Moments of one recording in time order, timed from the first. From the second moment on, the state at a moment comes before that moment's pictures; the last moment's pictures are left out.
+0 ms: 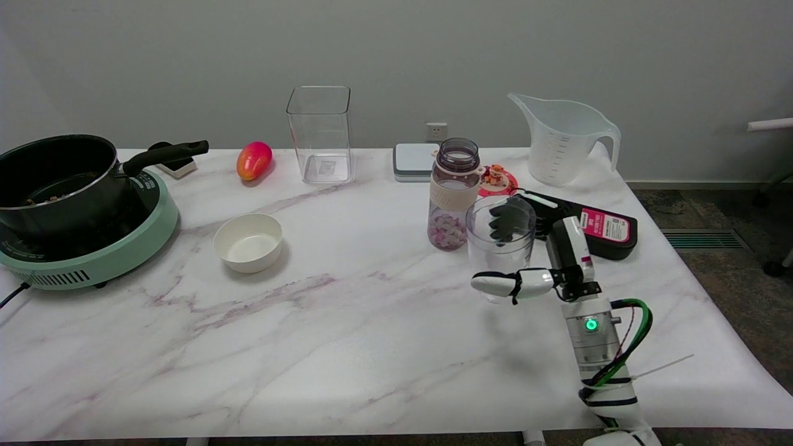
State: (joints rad) arm -0.14 -1.27 -1.77 0.97 0.50 1.30 1.12
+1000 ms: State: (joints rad) arm -0.02 -1.41 -1.85 0.76 0.38 1.46 1.01
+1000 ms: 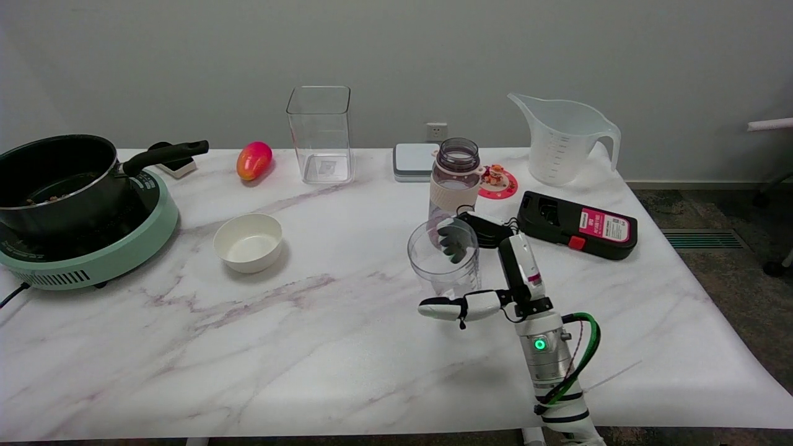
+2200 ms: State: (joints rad) arm 0.16 -1.47 -1.85 0.41 0.36 1.51 1.41
